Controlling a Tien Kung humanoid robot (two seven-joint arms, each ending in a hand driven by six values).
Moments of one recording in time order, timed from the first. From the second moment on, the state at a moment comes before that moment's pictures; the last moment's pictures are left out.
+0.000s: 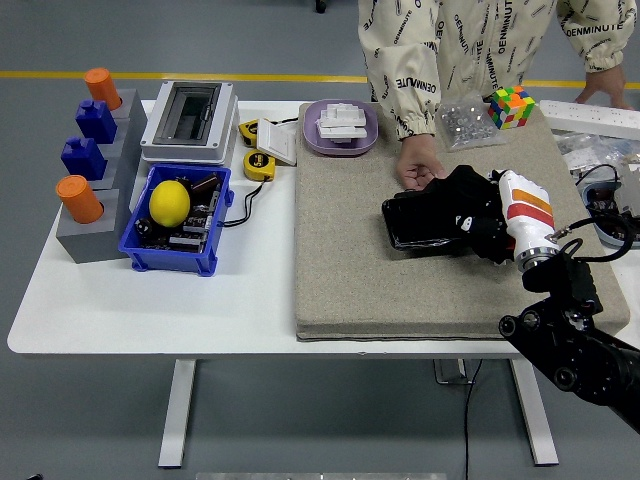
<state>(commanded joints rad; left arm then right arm) -0.07 0.20 -1.44 -0.23 1.08 0.02 0.14 0.54 -0.15 0.74 0.90 -1.80 -0.65 -0.18</state>
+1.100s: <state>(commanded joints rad) -0.07 0.20 -1.44 -0.23 1.08 0.02 0.14 0.62 -0.14 0.43 1.01 -1.80 -0.65 -0.22</state>
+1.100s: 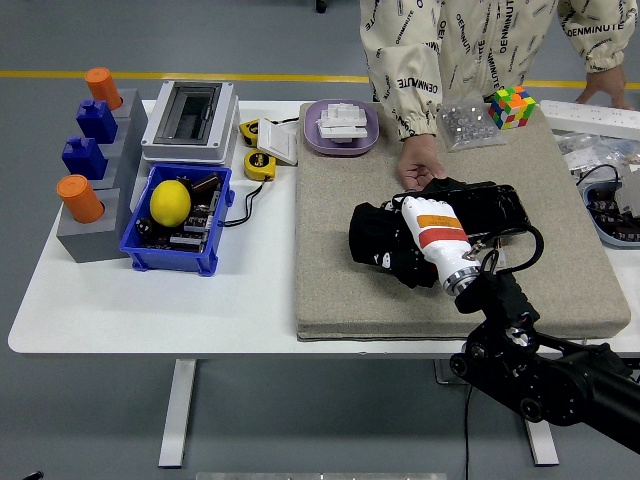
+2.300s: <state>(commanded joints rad) -0.08 0.20 -1.44 -0.23 1.08 0.02 0.14 0.72 -0.23 0.39 0.80 -1.75 -0.65 -0.22</state>
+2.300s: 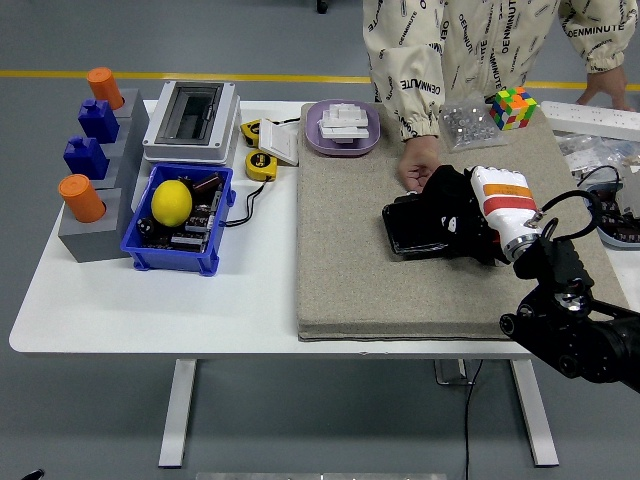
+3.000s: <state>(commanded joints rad) -0.08 0.20 -1.44 -0.23 1.08 0.02 0.14 0.74 -0.28 0.41 0.69 -1.76 -0.65 -0.22</state>
